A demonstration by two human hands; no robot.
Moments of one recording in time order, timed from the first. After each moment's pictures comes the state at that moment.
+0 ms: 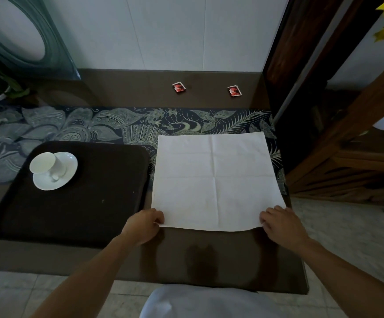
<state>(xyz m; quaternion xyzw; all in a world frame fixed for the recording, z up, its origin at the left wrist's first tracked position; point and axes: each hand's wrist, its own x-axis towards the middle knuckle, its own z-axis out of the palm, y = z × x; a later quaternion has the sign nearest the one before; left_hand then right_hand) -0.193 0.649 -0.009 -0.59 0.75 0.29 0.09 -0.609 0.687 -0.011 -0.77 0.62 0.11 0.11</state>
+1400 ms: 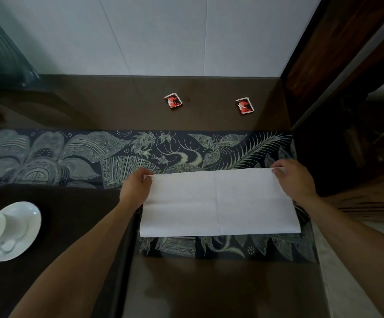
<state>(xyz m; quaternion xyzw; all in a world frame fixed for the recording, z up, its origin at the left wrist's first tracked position) -0.214 0.376 -0.024 -0.75 0.57 0.30 -0.14 -0.639 0.390 -0.016 -0.60 0.77 -0.12 0.20</state>
